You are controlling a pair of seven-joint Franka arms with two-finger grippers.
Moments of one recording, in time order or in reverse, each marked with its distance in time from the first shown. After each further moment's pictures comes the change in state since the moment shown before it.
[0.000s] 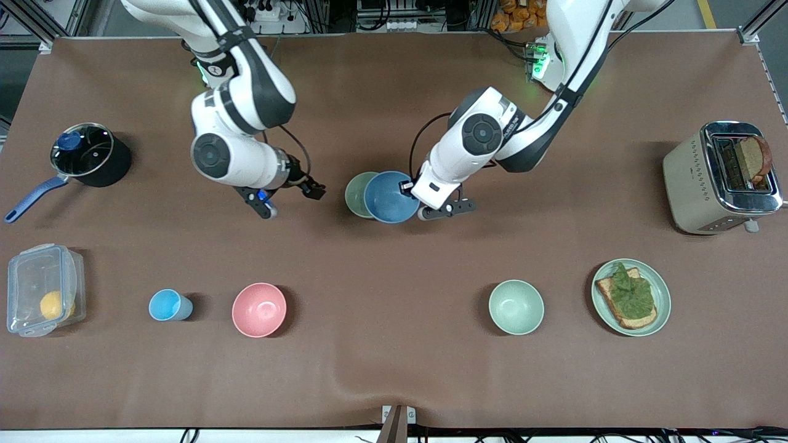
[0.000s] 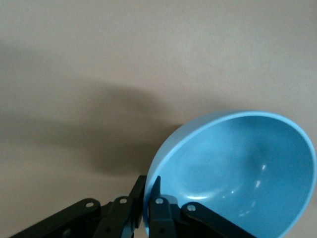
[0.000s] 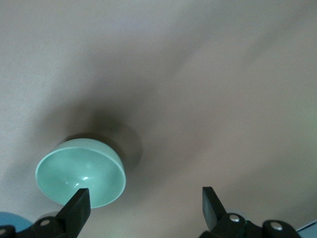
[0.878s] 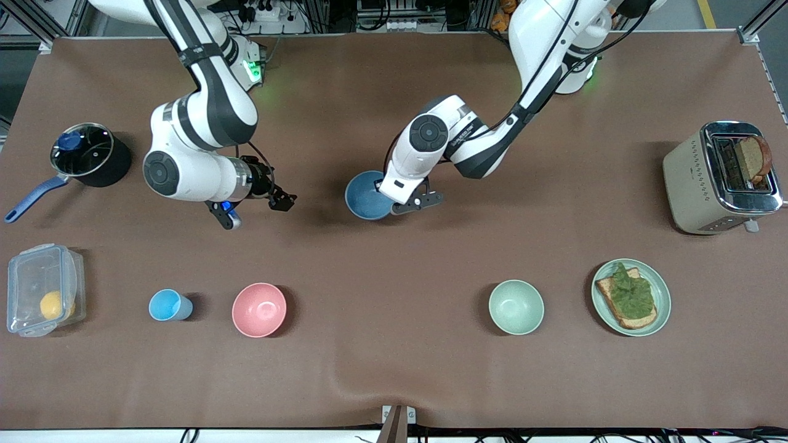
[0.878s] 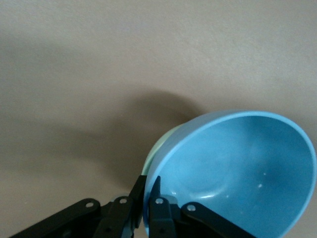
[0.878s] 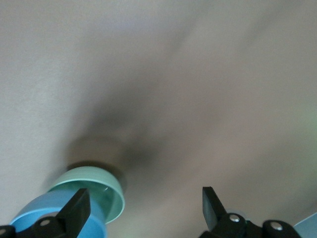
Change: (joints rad) left arm -0.114 0.164 0.004 0.108 0.169 0.020 -0.240; right arm -0.109 0.001 0.000 -0.010 0.036 -0.017 -0.008
